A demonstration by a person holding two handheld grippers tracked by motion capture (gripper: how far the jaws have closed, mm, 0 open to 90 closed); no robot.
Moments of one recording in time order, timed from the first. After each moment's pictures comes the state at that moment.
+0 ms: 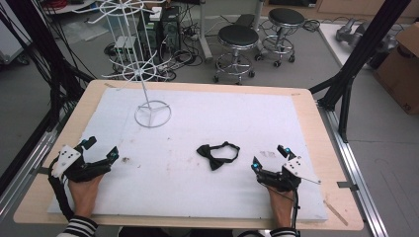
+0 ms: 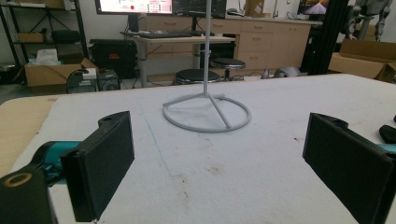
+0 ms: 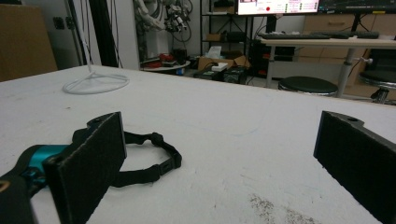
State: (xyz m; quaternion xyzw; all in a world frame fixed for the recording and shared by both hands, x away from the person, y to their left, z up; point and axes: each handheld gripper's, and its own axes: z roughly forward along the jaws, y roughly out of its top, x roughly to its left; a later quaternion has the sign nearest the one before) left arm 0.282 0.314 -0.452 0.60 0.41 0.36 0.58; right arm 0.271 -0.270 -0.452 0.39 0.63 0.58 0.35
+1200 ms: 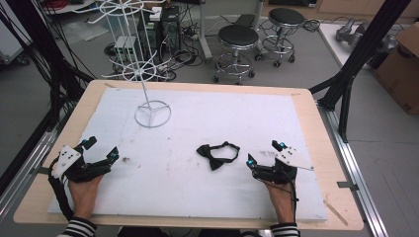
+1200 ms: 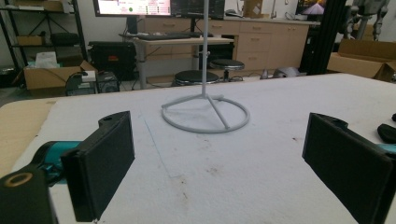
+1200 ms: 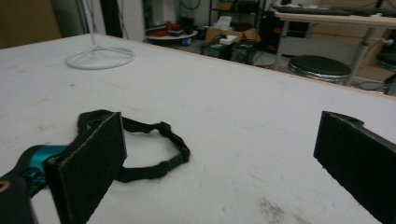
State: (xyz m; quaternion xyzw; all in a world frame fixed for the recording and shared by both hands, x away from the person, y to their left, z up) left arm 0.282 0.313 -0.452 0.60 0.40 0.36 0.59; right arm 0.284 -0.256 -0.431 0.39 0.68 0.53 0.32
